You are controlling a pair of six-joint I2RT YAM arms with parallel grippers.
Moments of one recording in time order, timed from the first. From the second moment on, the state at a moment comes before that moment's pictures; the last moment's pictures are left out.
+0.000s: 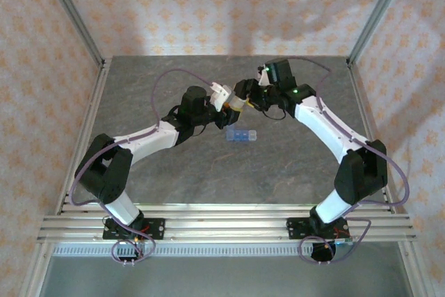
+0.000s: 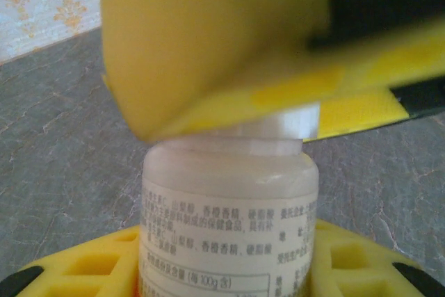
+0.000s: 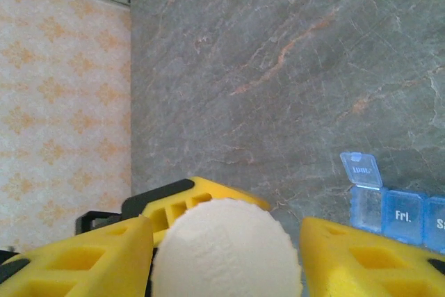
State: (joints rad) left arm -0.54 1.65 1.02 0.26 0.39 -0.01; right arm 0.43 1.59 1.38 -0.50 -0.44 0.82
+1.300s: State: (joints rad) left arm -0.53 1.65 0.99 0.29 0.39 -0.04; right arm 0.40 1.51 1.26 -0.31 -0.51 0.84
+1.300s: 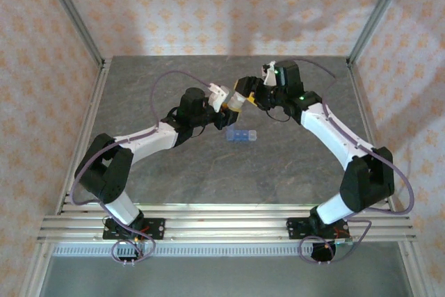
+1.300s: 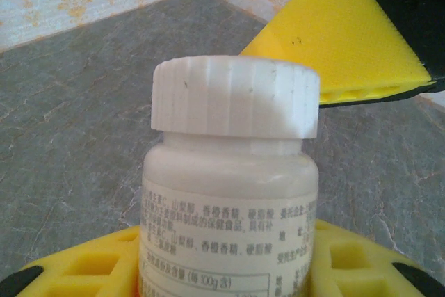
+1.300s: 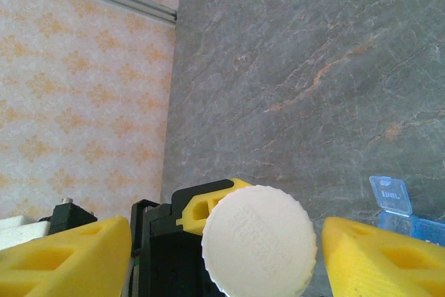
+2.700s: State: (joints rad) left arm -0.49 1.64 0.95 0.41 0.53 -0.20; right arm 0.33 1.59 1.23 -0.21 -0.78 0.58
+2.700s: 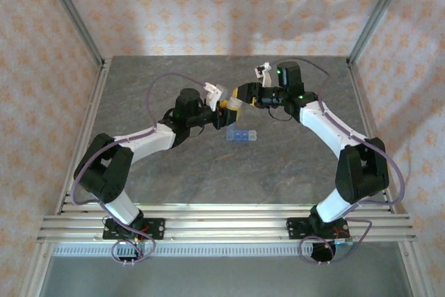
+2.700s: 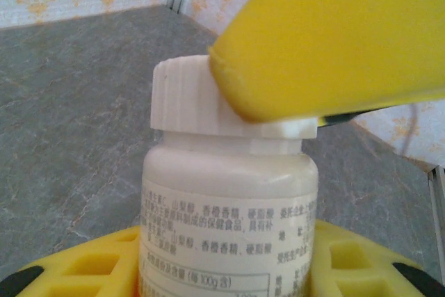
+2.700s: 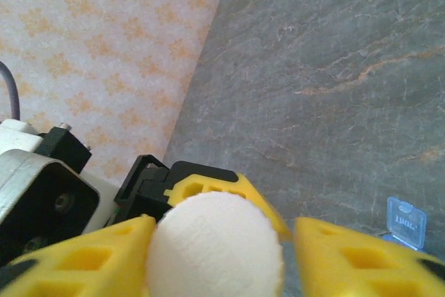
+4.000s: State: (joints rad) left arm -0.51 1.60 0.99 0.25 0.38 0.02; right arm 0.40 1.57 1.25 -0.24 -0.51 0.94
